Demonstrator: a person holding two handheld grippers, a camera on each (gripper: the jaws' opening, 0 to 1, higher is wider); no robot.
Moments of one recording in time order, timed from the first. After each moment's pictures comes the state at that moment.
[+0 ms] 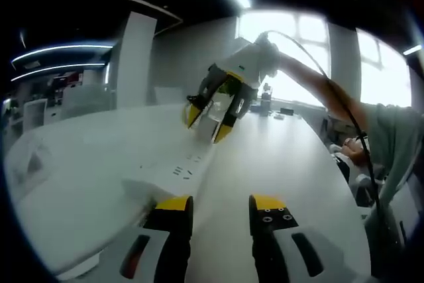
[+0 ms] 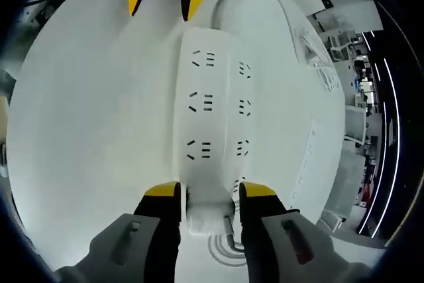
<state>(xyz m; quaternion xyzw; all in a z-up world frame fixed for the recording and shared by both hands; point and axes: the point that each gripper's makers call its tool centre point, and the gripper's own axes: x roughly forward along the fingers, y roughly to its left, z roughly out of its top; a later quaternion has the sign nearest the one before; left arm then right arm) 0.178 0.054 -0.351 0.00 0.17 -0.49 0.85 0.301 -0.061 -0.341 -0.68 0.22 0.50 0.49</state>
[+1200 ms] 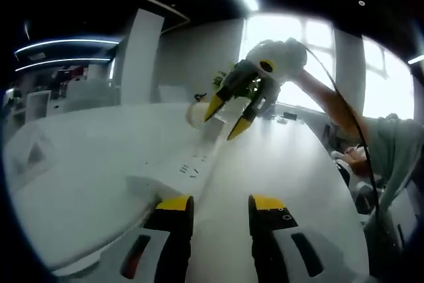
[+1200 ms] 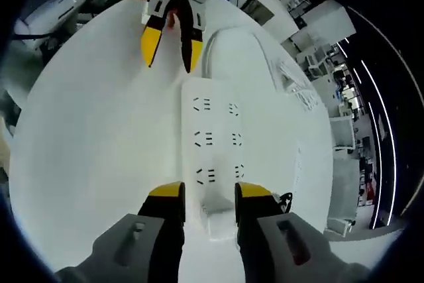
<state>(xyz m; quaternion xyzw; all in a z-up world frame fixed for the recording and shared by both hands) 0.185 0.060 -0.351 -0.02 0.18 -0.48 0.86 0.269 -0.045 -0.314 -0.59 0.14 0.55 0.58</state>
